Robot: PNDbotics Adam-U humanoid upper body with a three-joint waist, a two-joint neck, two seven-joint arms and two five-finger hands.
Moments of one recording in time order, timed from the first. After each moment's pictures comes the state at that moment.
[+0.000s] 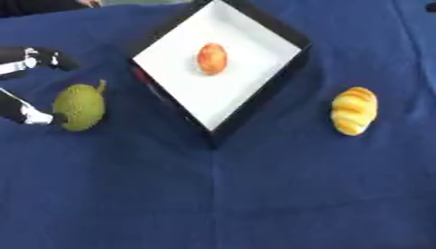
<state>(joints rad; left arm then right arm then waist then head) -0.72 0.78 -0.25 -1.19 -0.42 -0.48 -0.61 -0.49 -0.47 -0.29 -1.59 -0.24 0.00 0.36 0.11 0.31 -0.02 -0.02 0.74</state>
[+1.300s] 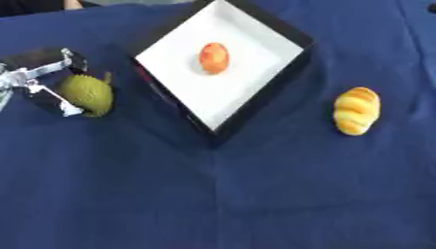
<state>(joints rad) -0.82 0.65 -0.23 -1.00 -0.60 -0.50 -0.45 -0.49 -0.47 -0.28 -1.59 -0.24 0.00 0.37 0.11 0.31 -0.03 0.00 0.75</state>
